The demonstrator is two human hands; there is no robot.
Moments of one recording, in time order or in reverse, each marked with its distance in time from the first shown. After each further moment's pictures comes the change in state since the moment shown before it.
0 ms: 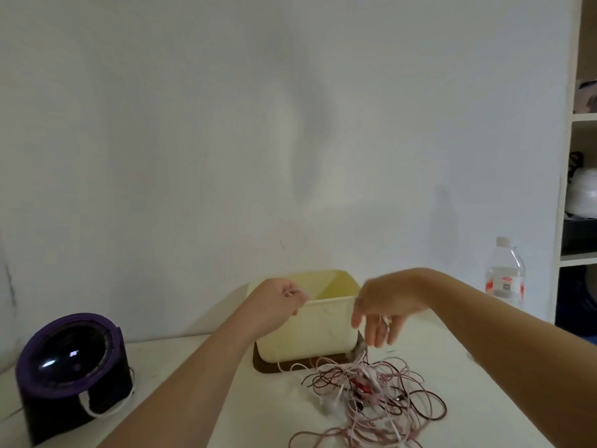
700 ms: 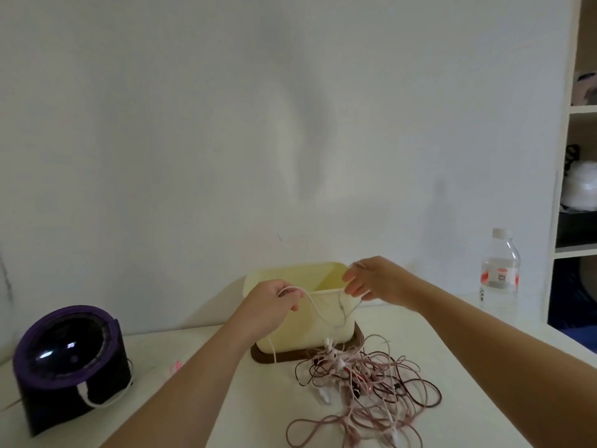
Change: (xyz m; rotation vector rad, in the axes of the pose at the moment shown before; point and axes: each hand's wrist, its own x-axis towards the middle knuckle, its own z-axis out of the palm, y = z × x) left_hand -0.007 -0.013 0.011 -0.132 0.026 -0.031; right_hand 0.024 0.021 0.011 0.412 0.418 -0.213
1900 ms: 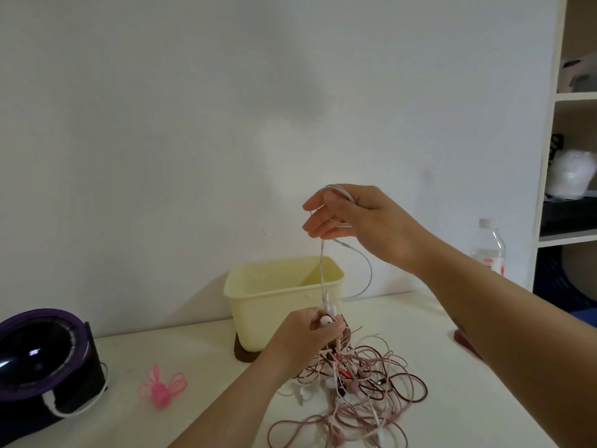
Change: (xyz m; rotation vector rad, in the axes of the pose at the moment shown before) left_hand -0.005 -0.007 0.079 -0.099 -0.158 0.080; right_hand -0.046 -0.065 -0.027 0.230 0.048 -0.533
